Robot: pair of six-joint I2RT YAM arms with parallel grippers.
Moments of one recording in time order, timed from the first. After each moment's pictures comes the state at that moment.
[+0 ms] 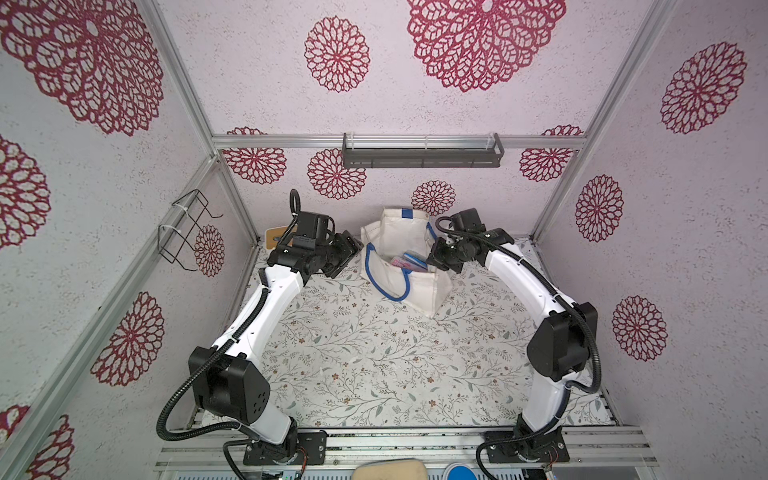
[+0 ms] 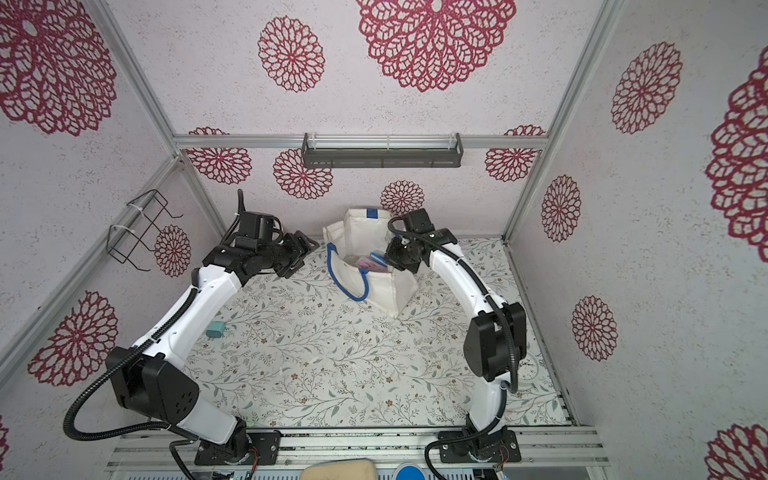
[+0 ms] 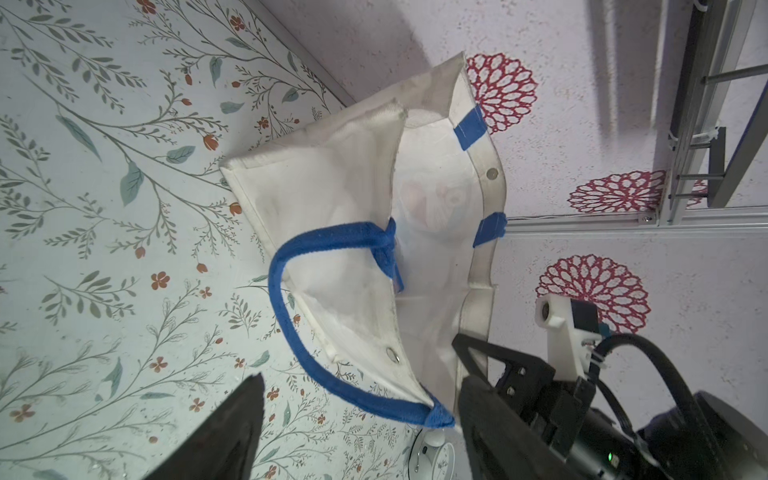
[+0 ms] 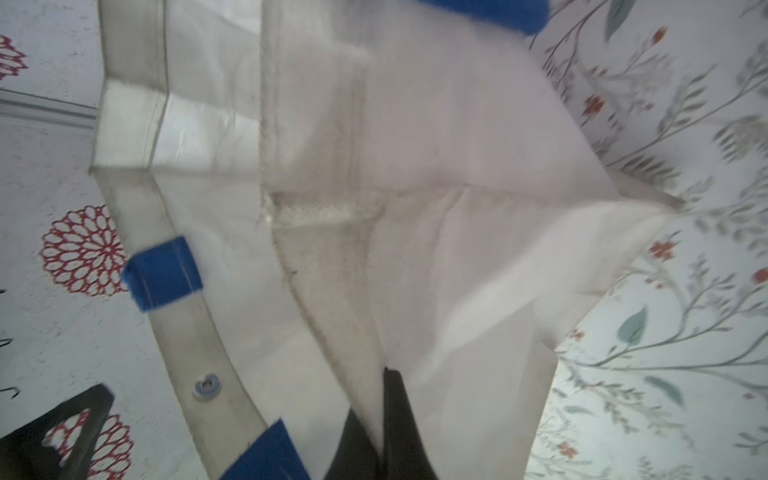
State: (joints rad) left arm -0.27 1.59 1.57 -0.68 0.26 -0.95; right arm 0.44 1.85 1.79 -0.82 -0.31 0.80
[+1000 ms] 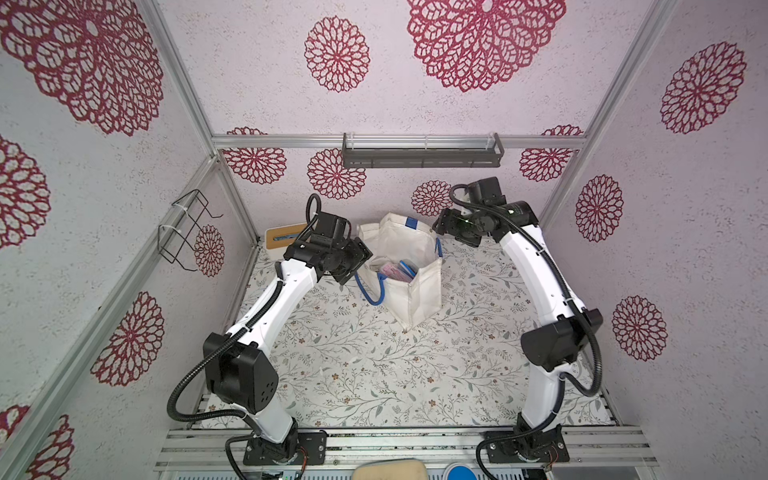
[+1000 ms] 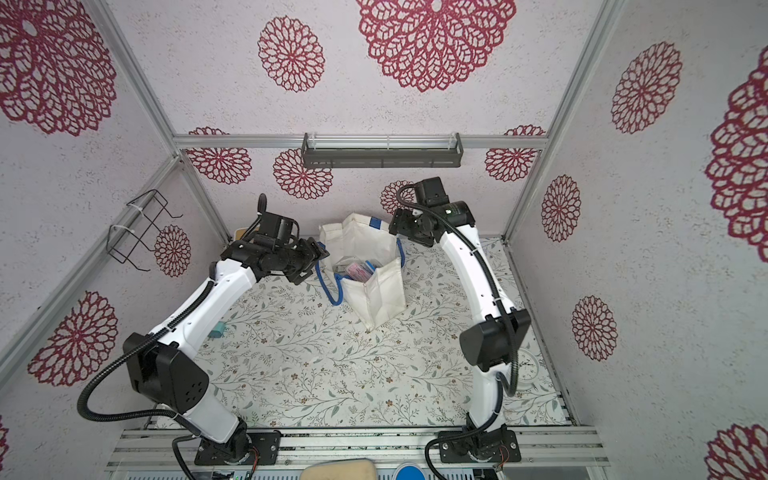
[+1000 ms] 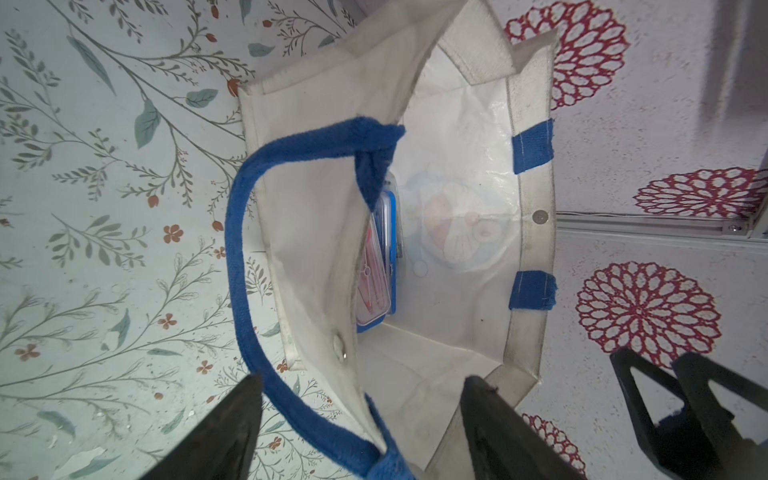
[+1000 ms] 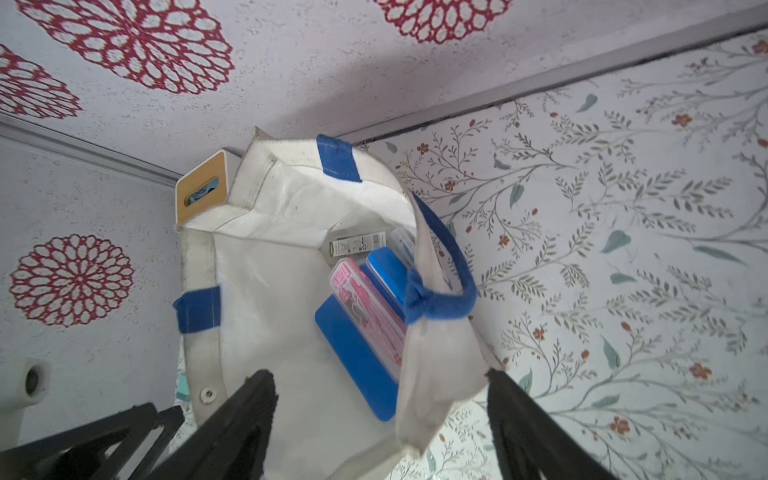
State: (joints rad) left arm -0.35 1.69 1.65 -0.79 0.20 -1.02; right arm 0.36 2.03 2.37 -1.13 -0.13 0.54
